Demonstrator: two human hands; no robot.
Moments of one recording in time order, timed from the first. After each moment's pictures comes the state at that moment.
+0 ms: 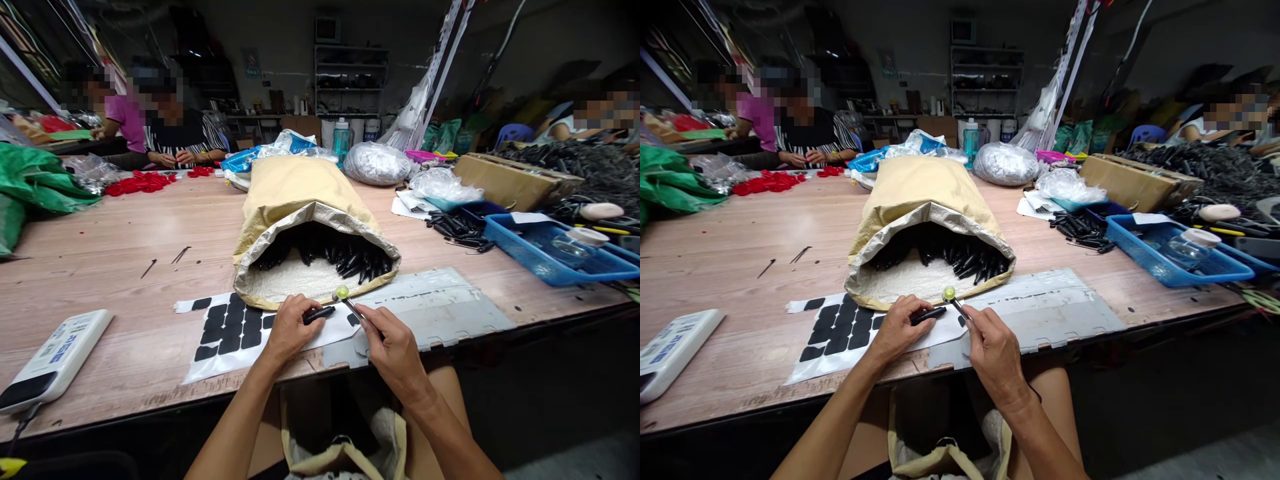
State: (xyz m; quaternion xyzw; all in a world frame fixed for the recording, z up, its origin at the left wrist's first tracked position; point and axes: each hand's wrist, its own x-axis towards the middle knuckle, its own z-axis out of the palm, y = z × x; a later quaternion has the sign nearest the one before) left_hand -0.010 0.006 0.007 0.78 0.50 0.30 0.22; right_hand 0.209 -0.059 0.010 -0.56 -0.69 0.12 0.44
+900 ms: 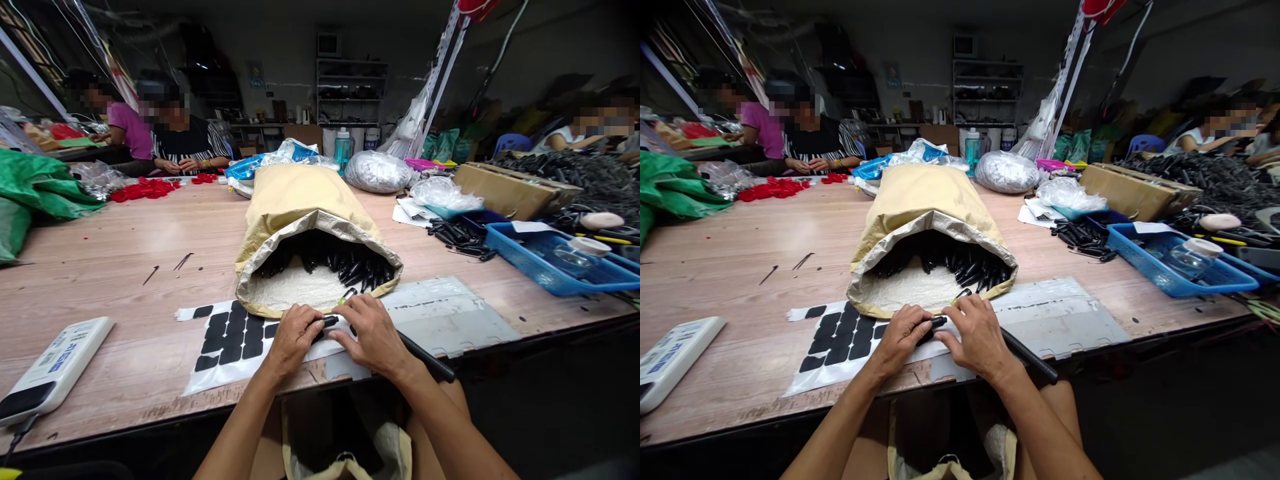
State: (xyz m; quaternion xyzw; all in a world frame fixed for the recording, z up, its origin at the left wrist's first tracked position) left_hand -0.016 0.006 0.005 0.80 0.46 0.29 0.25; right_hand 0.194 -0.019 0.031 -0.48 -0.84 0.00 0.26
